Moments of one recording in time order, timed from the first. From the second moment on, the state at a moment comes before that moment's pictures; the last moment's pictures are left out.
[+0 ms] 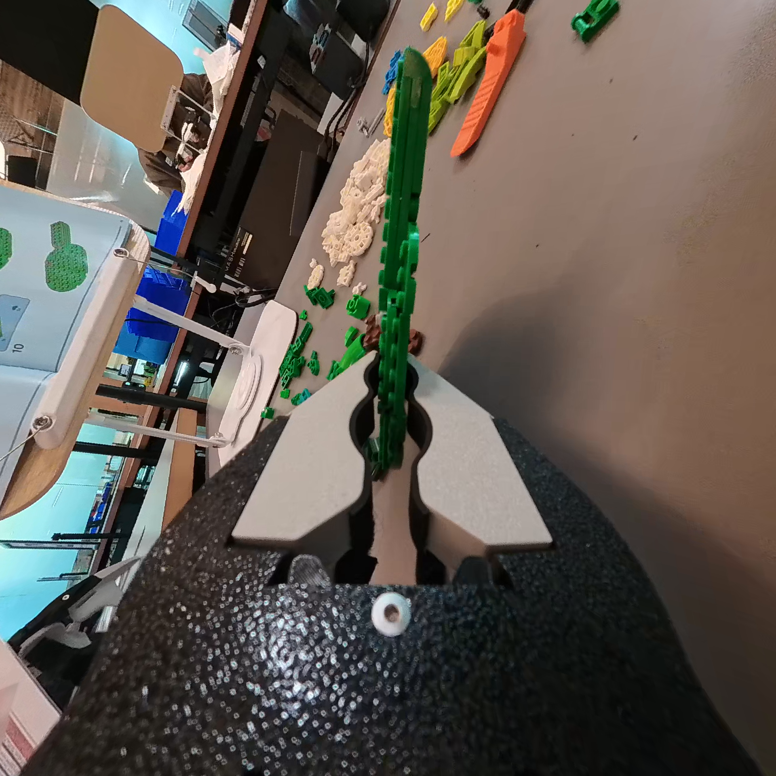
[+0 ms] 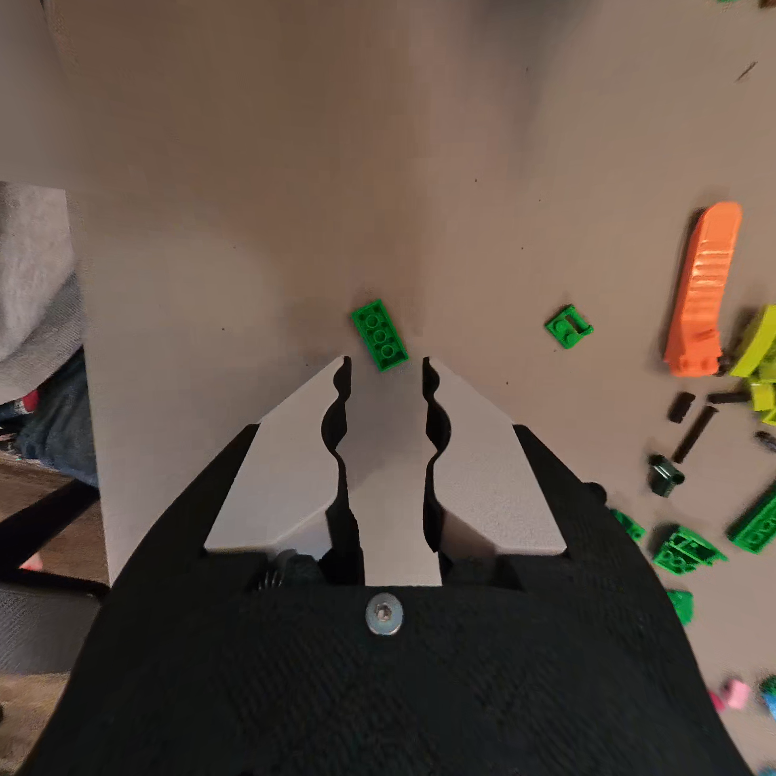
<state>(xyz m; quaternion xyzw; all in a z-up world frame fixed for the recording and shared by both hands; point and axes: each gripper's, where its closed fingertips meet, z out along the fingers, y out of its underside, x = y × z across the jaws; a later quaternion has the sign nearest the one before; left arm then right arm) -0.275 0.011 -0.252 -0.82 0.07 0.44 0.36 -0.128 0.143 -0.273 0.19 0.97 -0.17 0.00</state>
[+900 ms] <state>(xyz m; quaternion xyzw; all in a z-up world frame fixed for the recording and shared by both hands) -0.265 0.018 -0.246 -0.80 0.10 0.45 0.38 -0.142 0.143 -0.260 -0.29 0.84 0.11 -0.45</state>
